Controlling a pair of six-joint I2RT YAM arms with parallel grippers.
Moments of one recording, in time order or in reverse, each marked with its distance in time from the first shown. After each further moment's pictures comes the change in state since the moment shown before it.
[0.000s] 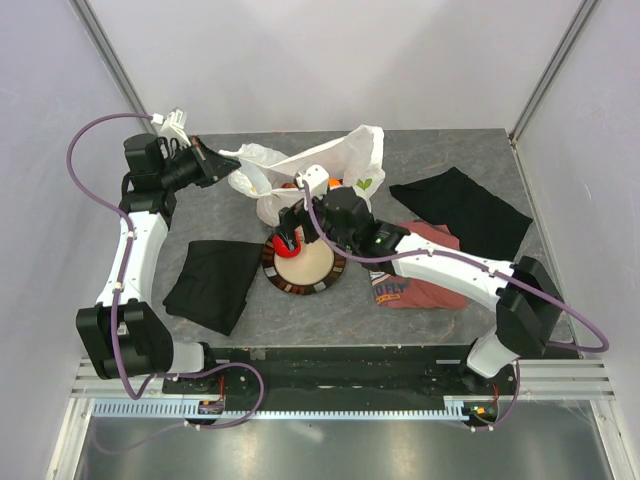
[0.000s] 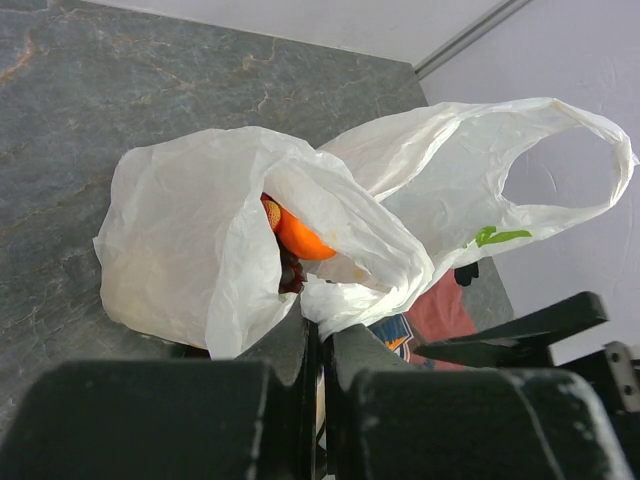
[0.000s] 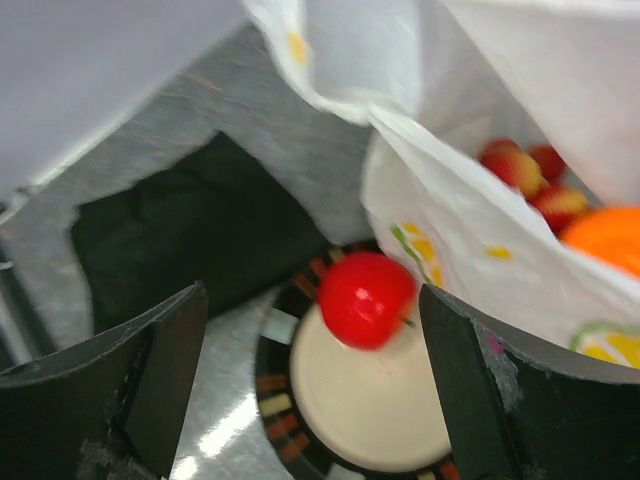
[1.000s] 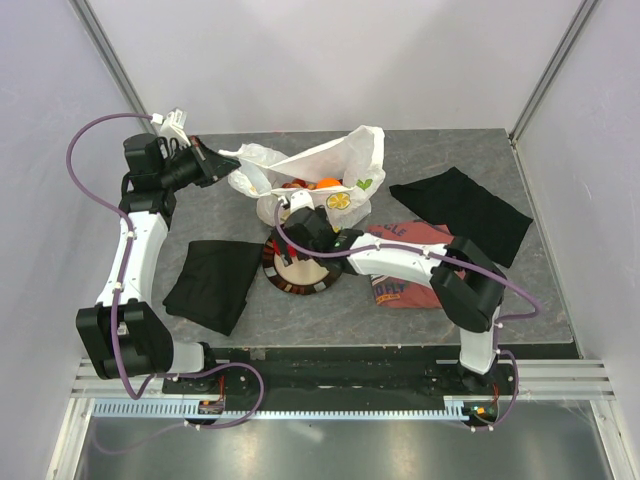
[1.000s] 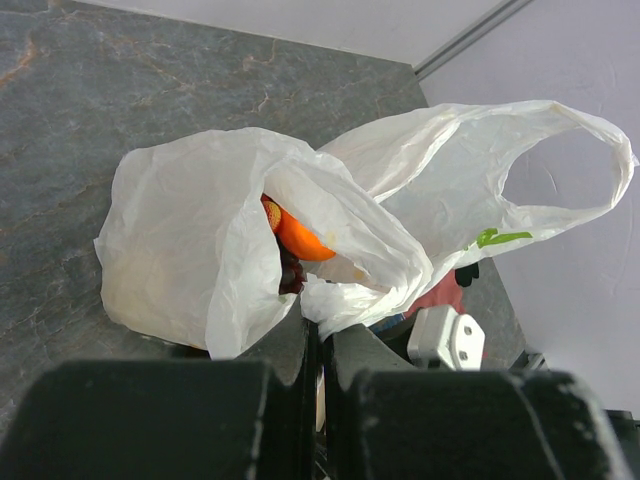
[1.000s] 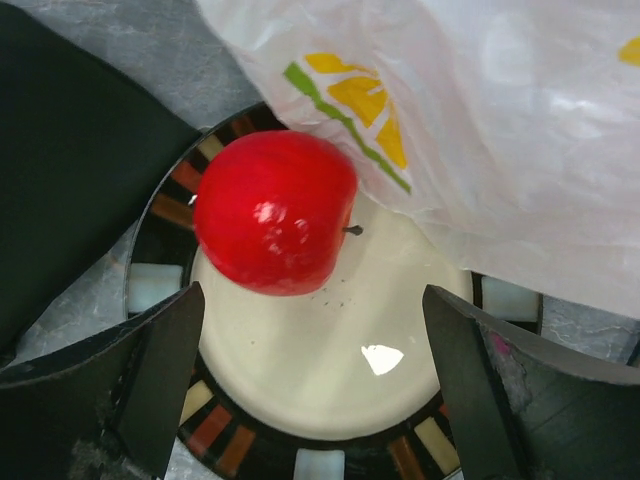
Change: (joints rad) left arm 0.001 0.000 0.000 0.003 0.000 0.000; right arm 0.059 0.298 0.102 -0.242 0.349 0.145
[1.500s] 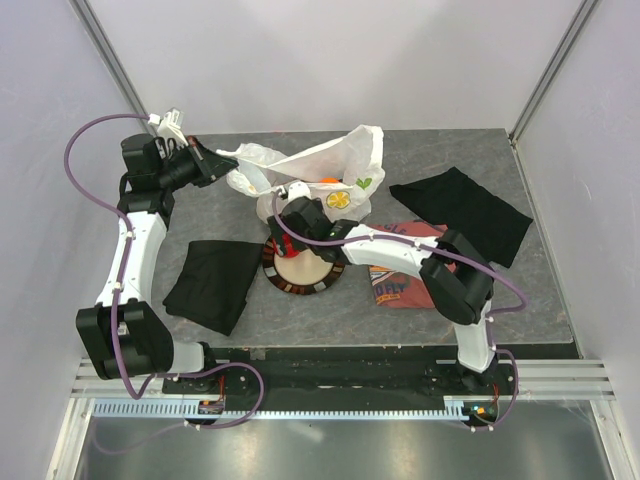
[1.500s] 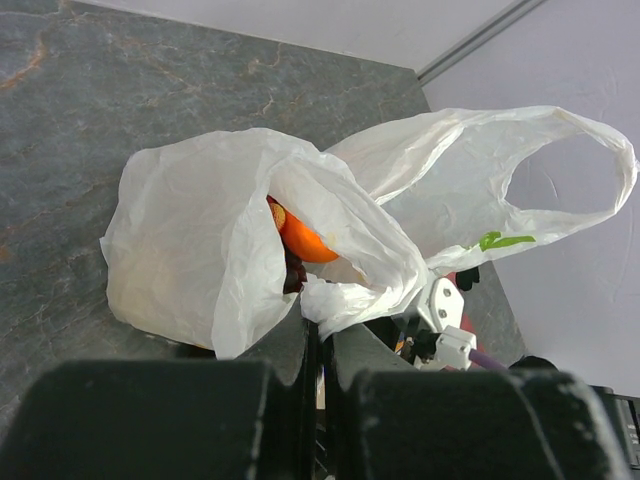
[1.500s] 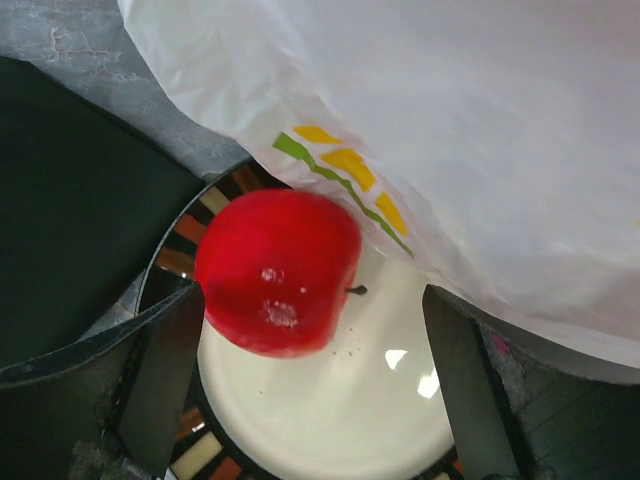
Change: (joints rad) left arm 0.014 0.000 0.000 0.000 0.001 -0.006; right arm -0.048 0.073 0.090 -0.010 -0.053 0.029
